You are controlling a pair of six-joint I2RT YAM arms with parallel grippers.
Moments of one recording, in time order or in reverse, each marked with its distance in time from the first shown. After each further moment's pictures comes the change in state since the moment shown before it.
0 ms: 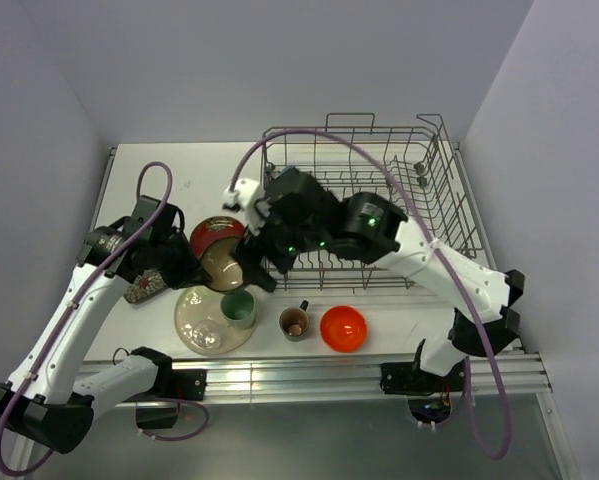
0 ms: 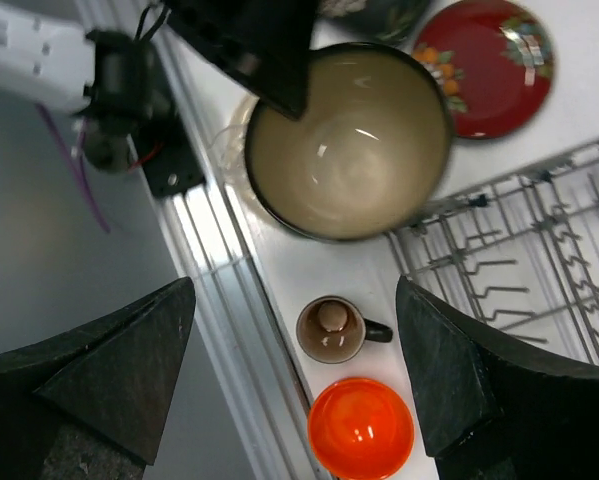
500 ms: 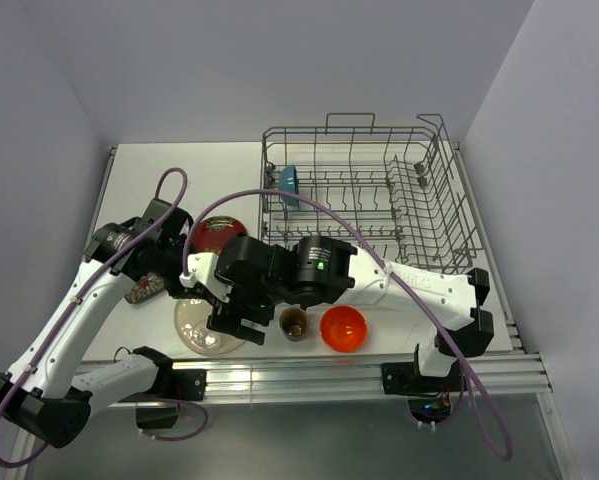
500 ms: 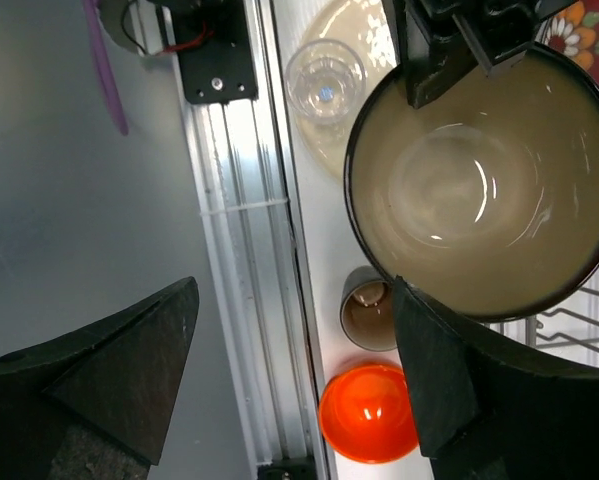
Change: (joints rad) left arm -0.095 0.027 0.015 -0.114 0.043 0.076; right arm 0.268 0.129 -0.017 -0.064 0.055 -0.093
